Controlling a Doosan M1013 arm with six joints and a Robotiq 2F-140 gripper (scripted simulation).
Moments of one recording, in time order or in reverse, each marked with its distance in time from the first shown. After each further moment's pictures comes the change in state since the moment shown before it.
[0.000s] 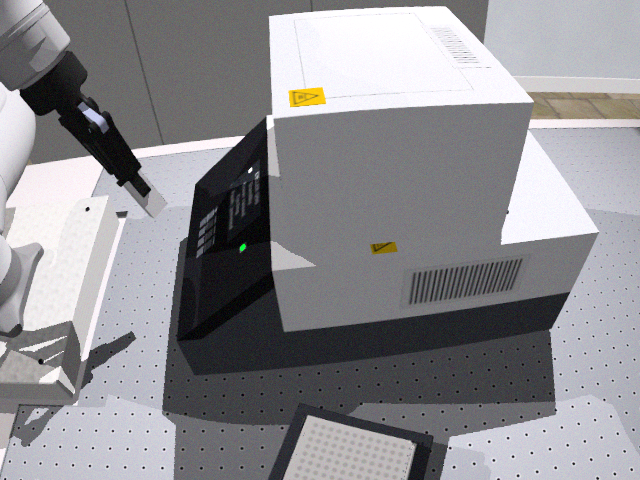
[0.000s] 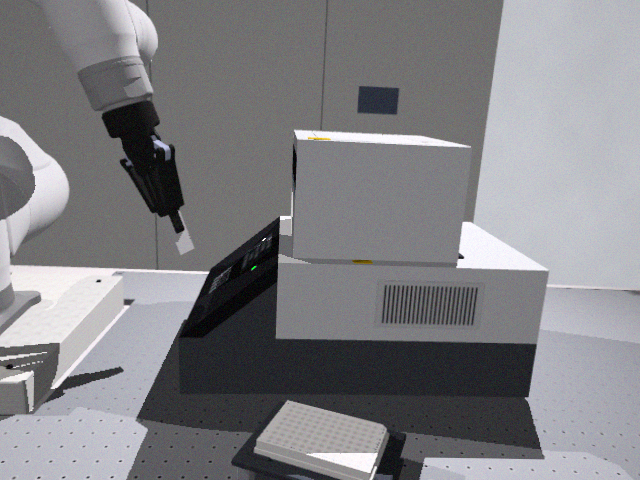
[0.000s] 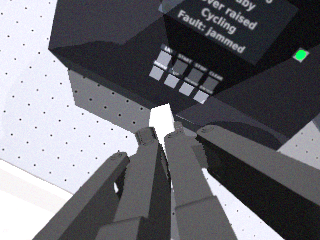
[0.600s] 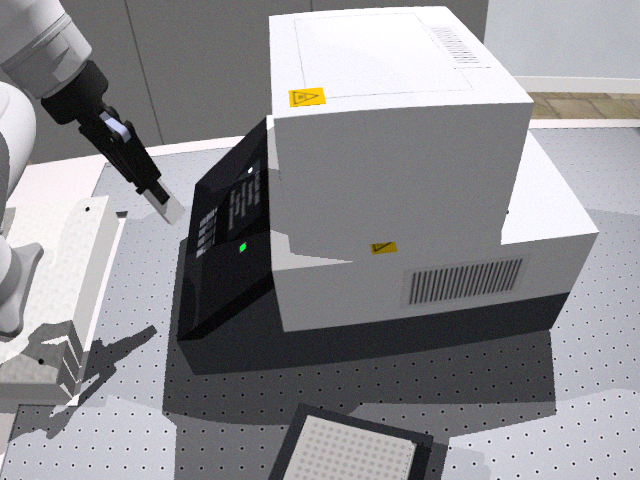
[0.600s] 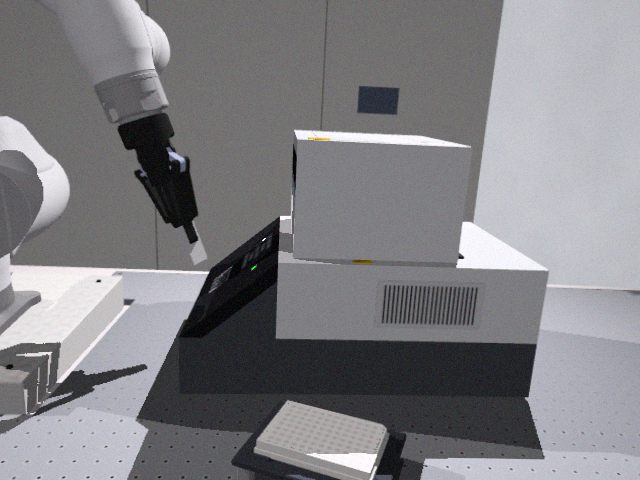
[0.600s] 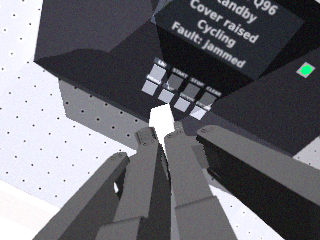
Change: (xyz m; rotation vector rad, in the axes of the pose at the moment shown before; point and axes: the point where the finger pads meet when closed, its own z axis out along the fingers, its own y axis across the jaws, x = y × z) arm 0.010 0.010 0.022 0.000 0.000 0.000
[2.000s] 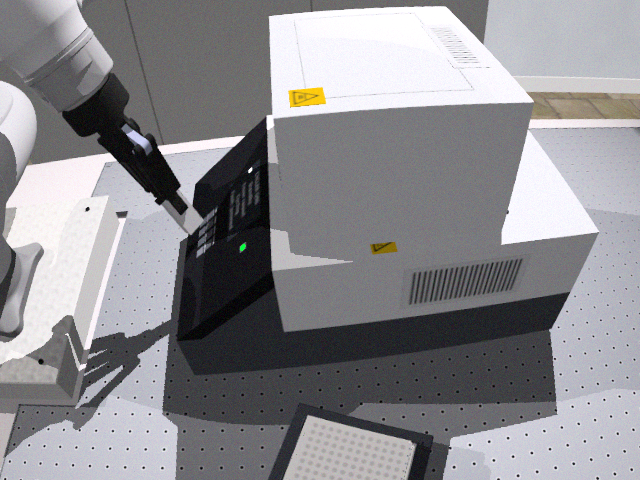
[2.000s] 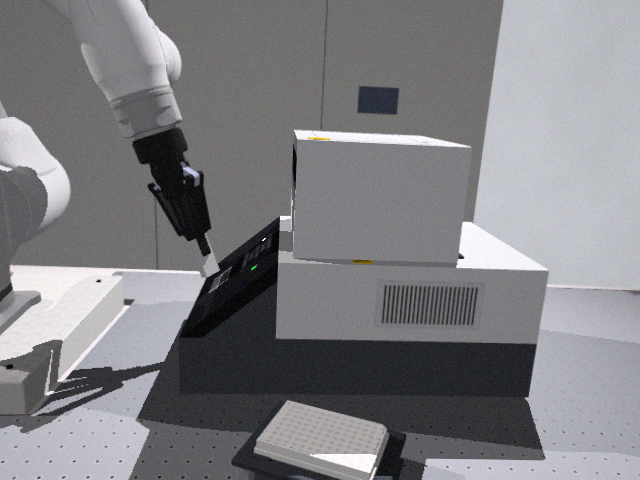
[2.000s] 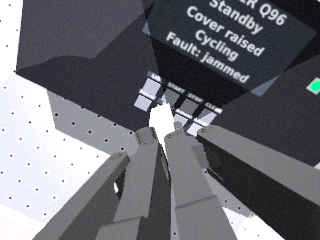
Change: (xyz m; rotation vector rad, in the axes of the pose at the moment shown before) arm 0.008 0.008 0.026 0.000 0.000 0.000
